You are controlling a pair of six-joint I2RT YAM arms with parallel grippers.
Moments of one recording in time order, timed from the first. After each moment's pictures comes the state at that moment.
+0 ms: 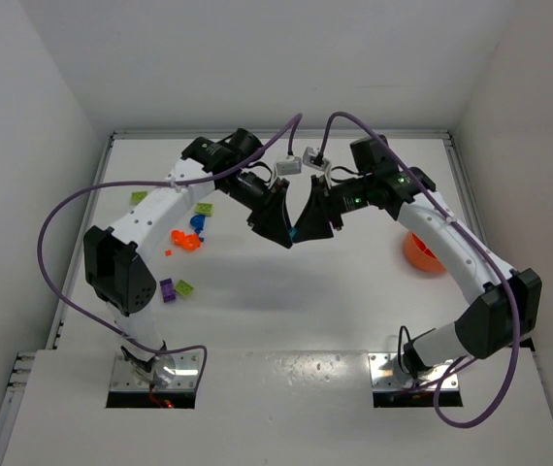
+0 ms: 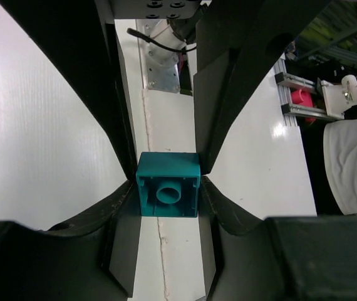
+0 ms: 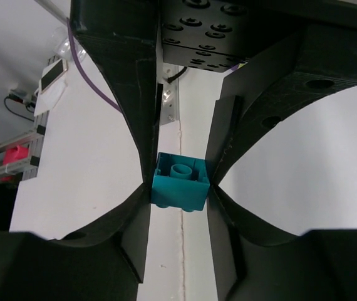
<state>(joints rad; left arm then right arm) -0.54 1.77 1.78 -1.21 1.19 0.52 0.44 1.46 1.35 -0.70 -1.15 -0.24</state>
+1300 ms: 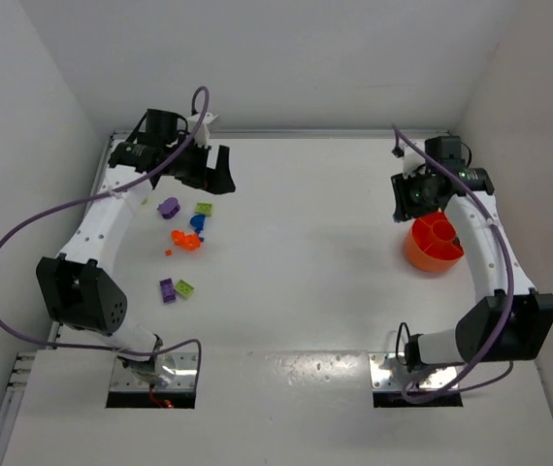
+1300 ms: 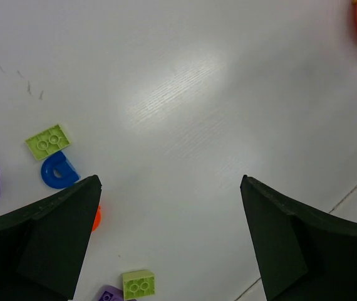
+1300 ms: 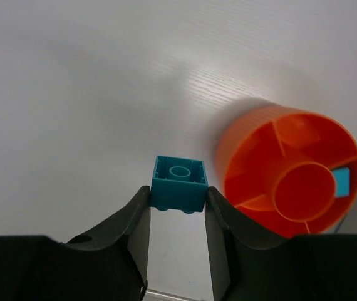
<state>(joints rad) -0.17 1.57 1.57 -0.80 0.48 0.08 0.03 1.37 1.29 -0.92 -0.16 -0.28</state>
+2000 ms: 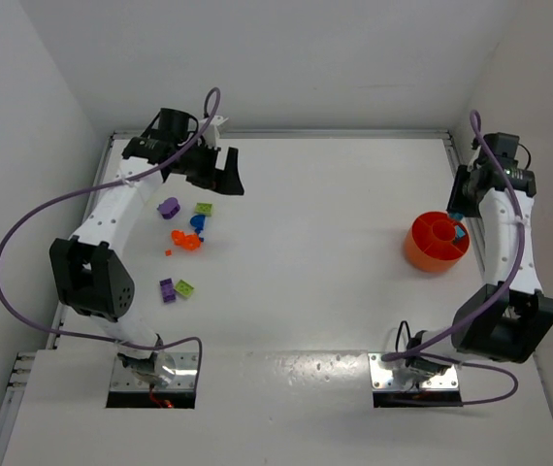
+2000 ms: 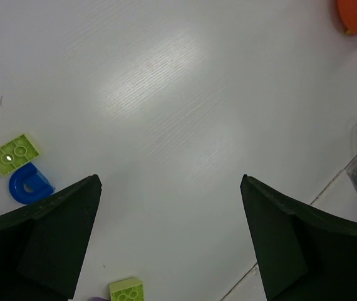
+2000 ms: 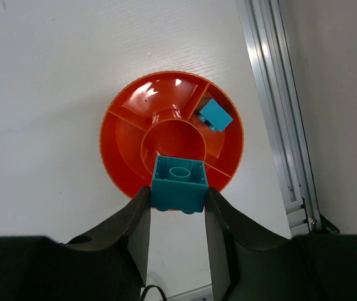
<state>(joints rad) -0.20 1.65 1.61 -0.82 0.54 0.07 -0.29 1.41 1.36 -0.92 0.09 -0.02</state>
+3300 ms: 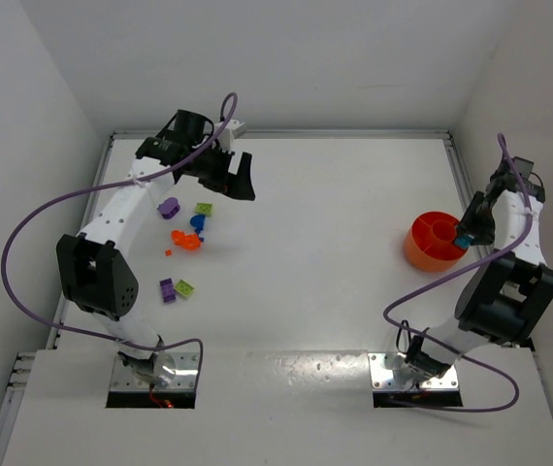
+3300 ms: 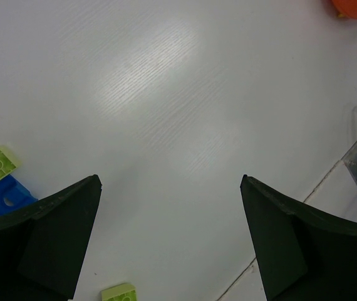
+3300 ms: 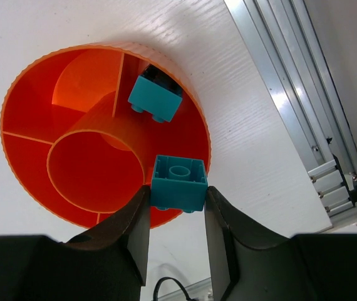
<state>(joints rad) -0.28 1.67 1.63 -0.82 0.52 0.07 -0.50 1.54 1.23 -0.88 0.03 0.09</state>
